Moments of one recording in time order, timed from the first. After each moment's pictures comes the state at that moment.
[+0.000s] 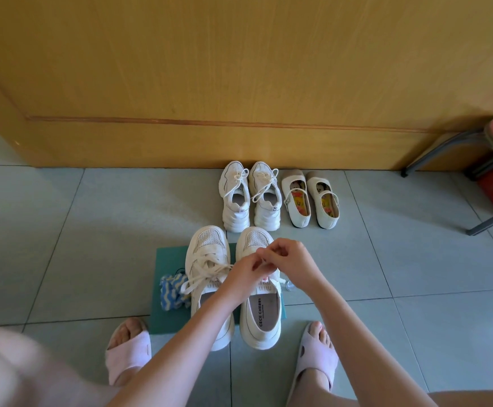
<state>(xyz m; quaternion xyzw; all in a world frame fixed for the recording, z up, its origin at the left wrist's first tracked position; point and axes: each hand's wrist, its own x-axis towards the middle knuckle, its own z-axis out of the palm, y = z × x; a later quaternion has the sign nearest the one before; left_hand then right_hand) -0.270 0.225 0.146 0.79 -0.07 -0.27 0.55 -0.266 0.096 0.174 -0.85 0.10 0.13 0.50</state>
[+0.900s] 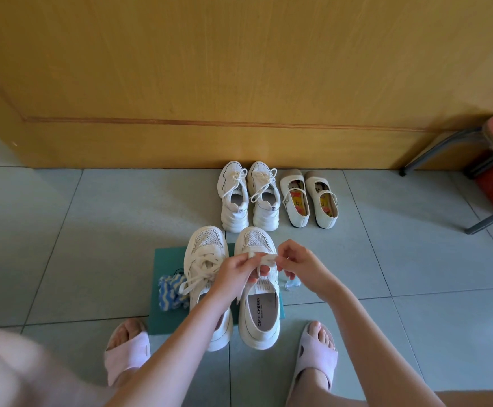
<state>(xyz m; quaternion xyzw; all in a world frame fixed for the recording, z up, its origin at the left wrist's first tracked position) -0.273 0.232 0.150 0.65 0.08 -0.28 0.70 -0.273 0.064 0.160 -0.83 0.06 0.21 0.51</state>
